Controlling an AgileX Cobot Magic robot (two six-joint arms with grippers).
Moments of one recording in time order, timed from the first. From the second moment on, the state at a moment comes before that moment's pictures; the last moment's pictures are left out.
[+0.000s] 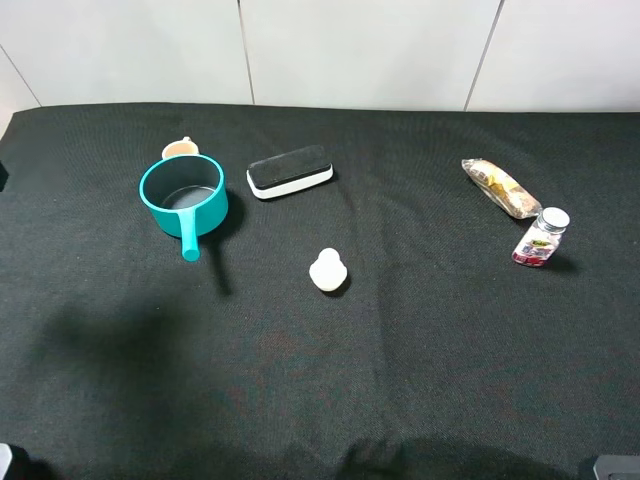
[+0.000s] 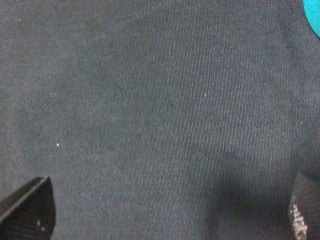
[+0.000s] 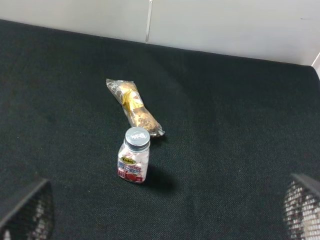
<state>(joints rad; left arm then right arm) 0.01 1.20 -0.85 0.11 0.87 -0.07 0.03 0.00 -0.50 0.03 1.02 -0.13</state>
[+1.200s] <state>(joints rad) -0.08 1.59 -1.11 0.11 0.78 -0.06 0.03 0.00 -0.50 0.03 1.02 -0.13</state>
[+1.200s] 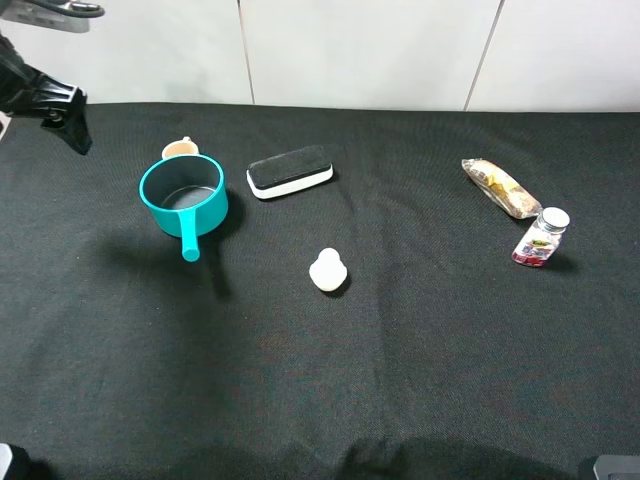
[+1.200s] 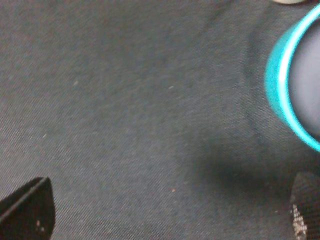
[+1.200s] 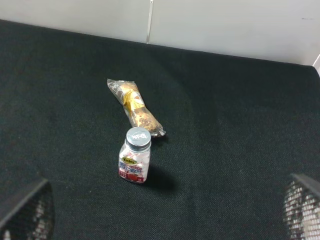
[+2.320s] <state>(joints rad) -0.48 1.74 -1.15 0.03 0.67 -0.06 0.03 0.00 -0.50 0.03 1.02 -0.13</state>
